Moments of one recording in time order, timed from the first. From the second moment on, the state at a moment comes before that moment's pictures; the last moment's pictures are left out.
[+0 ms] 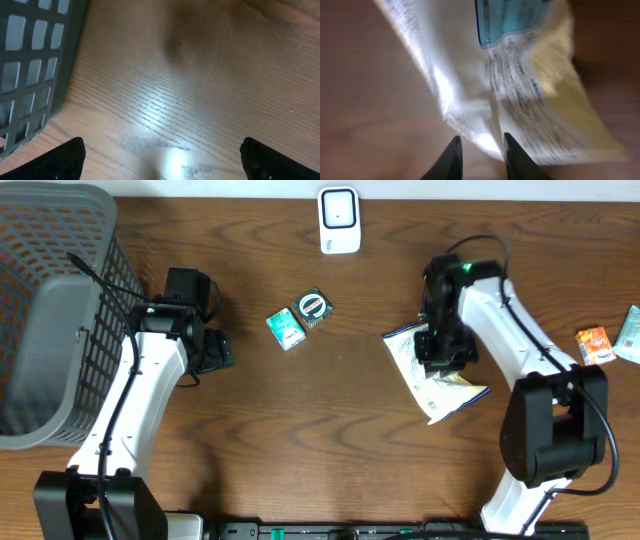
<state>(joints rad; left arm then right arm) -0.08 1.54 1.20 -1.06 -0.23 -0.39 0.22 1.94 1.46 -1.29 -0.05 0.19</state>
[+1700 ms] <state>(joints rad) -0.08 1.54 1.20 -1.07 -0.23 -0.38 0.32 1.93 1.49 -1.24 -0.13 0.28</state>
